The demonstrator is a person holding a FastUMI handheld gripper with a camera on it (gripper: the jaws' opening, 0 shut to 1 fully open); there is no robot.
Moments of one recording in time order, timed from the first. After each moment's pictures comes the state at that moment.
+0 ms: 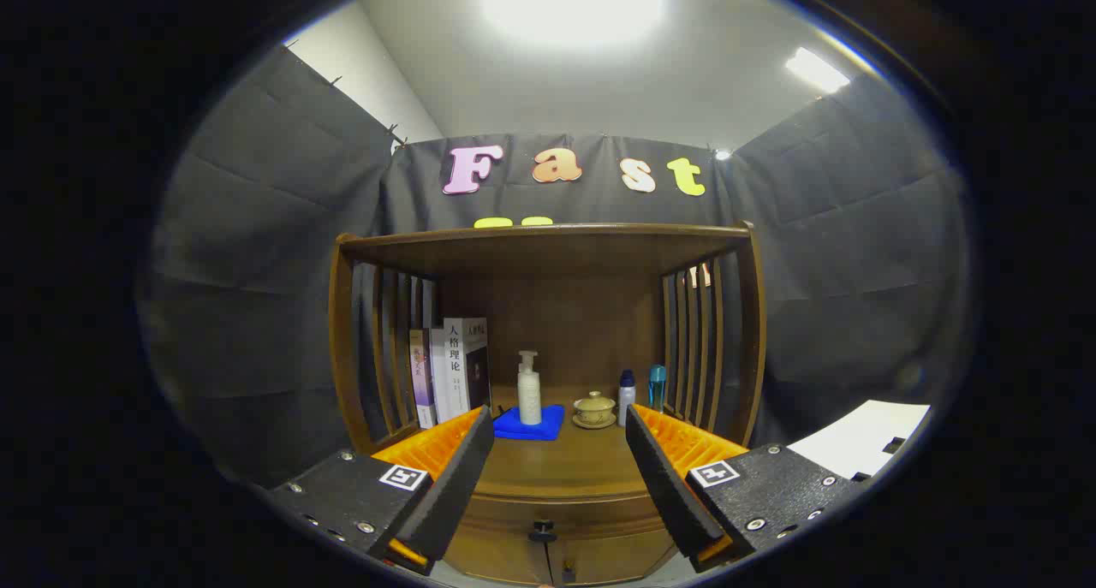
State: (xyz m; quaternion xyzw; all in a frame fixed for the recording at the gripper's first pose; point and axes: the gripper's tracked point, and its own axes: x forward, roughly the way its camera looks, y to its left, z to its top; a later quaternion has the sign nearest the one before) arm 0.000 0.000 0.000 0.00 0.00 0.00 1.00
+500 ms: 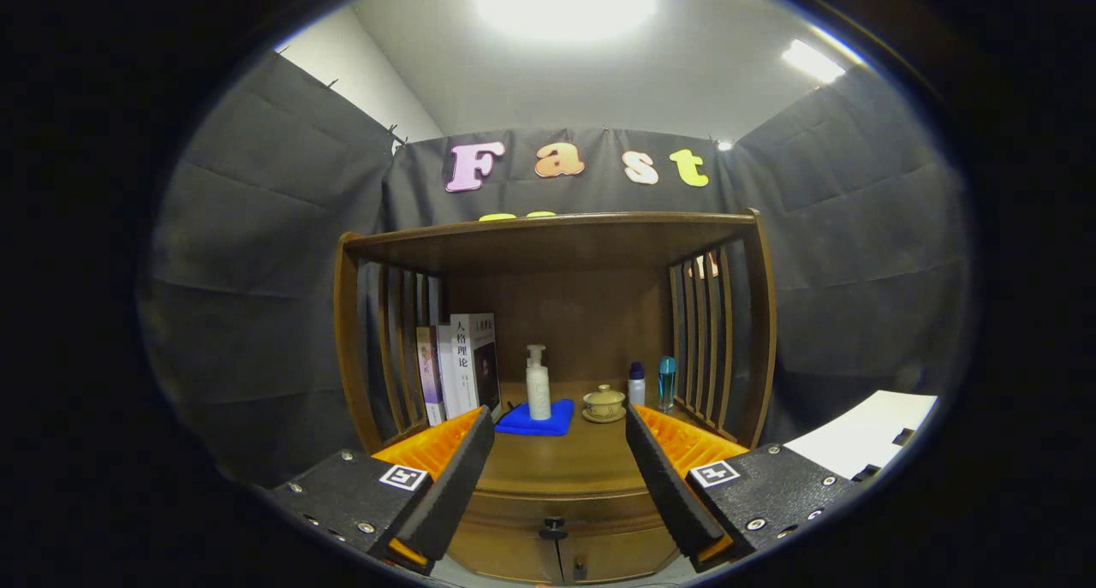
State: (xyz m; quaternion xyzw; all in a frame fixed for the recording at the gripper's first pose) arm 0.004 0.000 -0.007 0.01 0.01 0.01 1.00
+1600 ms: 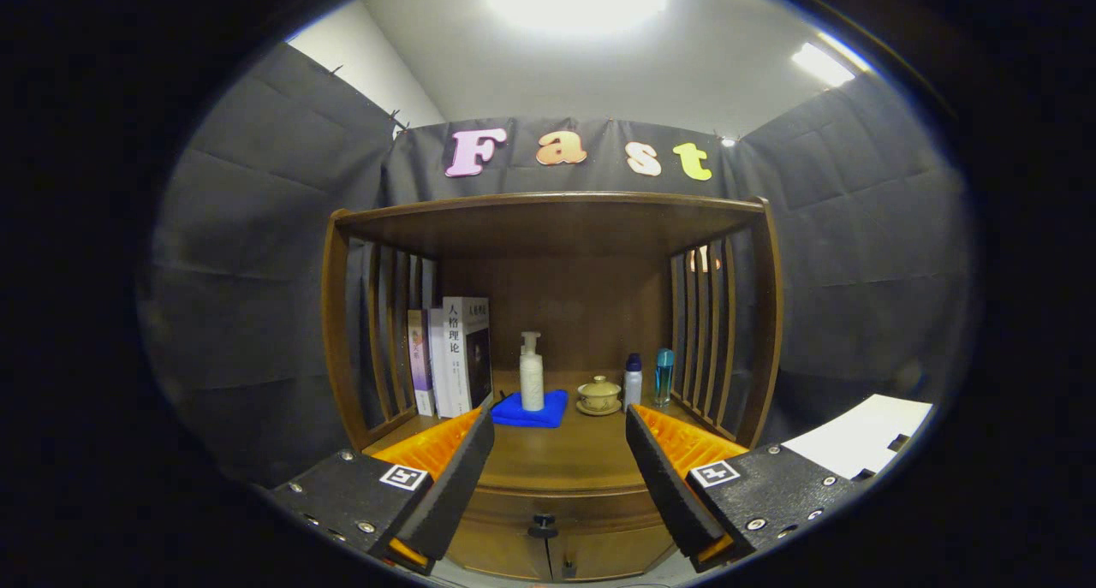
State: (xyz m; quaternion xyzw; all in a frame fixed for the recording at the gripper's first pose) arm 0.025 -0.007 -0.030 0.01 0.03 0.00 1.00
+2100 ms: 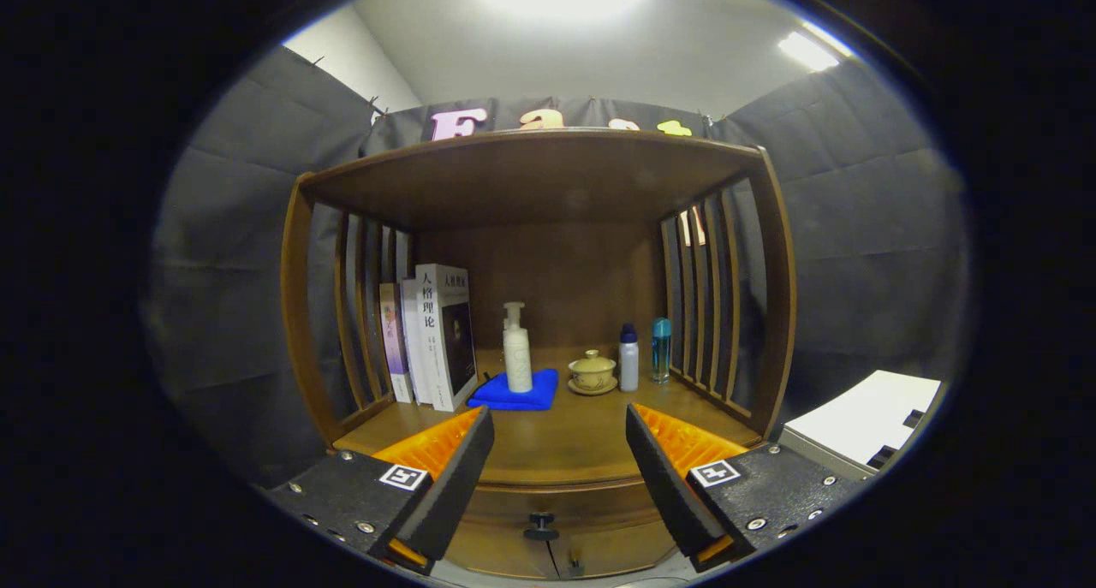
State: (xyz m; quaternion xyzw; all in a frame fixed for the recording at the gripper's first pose) arm 0.059 -0.002 -0.097 0.00 0.06 -0.02 1.00
